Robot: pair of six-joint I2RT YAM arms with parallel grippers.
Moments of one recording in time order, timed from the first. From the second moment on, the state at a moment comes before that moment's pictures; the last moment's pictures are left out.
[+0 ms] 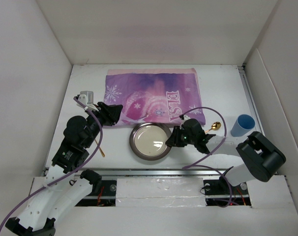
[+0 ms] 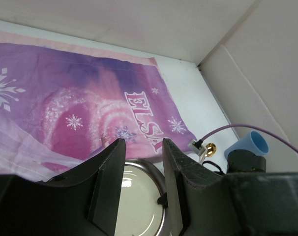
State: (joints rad) left arm -0.50 0.60 0.79 -0.22 -0.08 -0.54; right arm 0.66 1.43 0.46 0.29 -0.24 0.71
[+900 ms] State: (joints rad) left arm -0.47 0.56 0.80 -0.28 -0.19 -0.38; right arm 0.47 1.63 1.03 0.23 -0.55 0.72
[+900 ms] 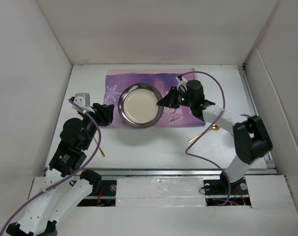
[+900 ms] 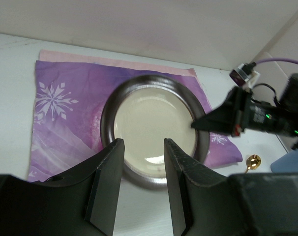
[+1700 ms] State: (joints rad) left arm -0.47 0.58 0.80 -0.29 -0.23 -0.38; right arm 0.33 2.26 1.44 0.37 -0.58 0.97
